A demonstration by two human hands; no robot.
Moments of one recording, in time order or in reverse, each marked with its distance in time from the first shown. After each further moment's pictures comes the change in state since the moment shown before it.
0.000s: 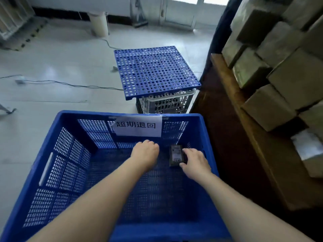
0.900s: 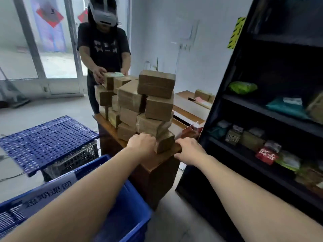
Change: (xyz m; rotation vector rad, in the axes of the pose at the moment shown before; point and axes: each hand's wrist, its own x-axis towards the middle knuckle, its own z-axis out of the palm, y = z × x) left_hand -0.203 0.278 -0.257 0.125 0.397 0.638; right_hand -0.373 0.113 -0.216 -0.050 0.457 0.453
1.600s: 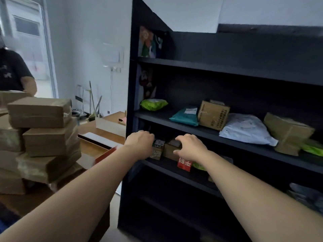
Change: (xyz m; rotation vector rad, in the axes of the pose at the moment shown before) left_hand 0.157 0.313 -0.073 -0.022 0.161 0.336; right_hand -0.069 0.324 -0.127 -0.021 0.184 0.299
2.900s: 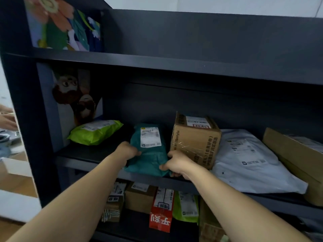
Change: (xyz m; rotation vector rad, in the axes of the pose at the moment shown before) left_hand 0.391 0.028 0.107 -1.192 -0.254 -0.465; right_hand 0.273 0.161 0.015 0.834 -0.099 0.445
